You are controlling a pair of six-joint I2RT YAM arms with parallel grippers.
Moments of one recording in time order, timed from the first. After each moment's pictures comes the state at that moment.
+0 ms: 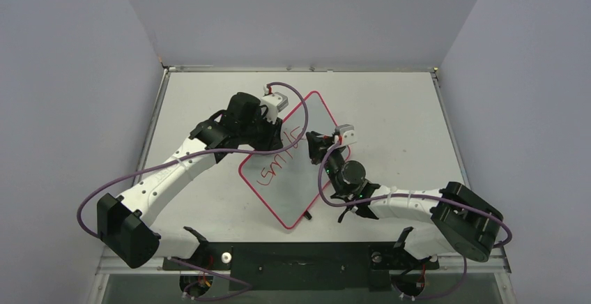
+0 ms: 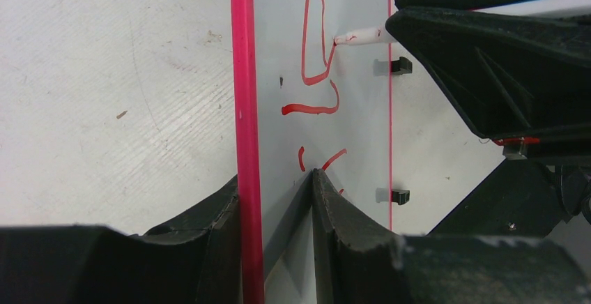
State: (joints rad) left arm -0.63 1.34 1.22 -0.62 0.17 -0.10; right arm 0.95 1.35 0.48 1.05 0.52 0.17
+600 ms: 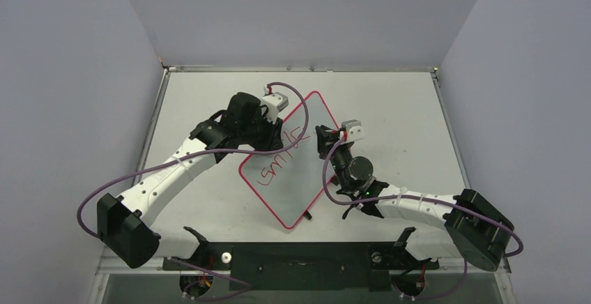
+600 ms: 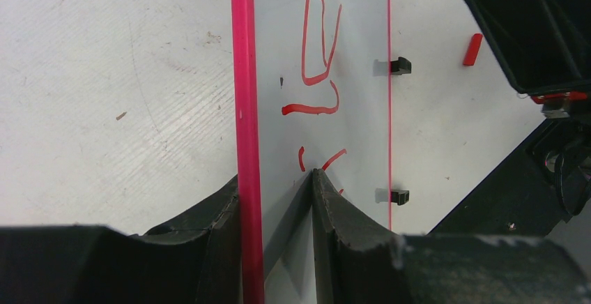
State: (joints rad) left arm -0.63 1.34 1.22 -0.62 0.17 -0.10; right arm 0.90 1.28 0.48 0.95 0.53 0.09
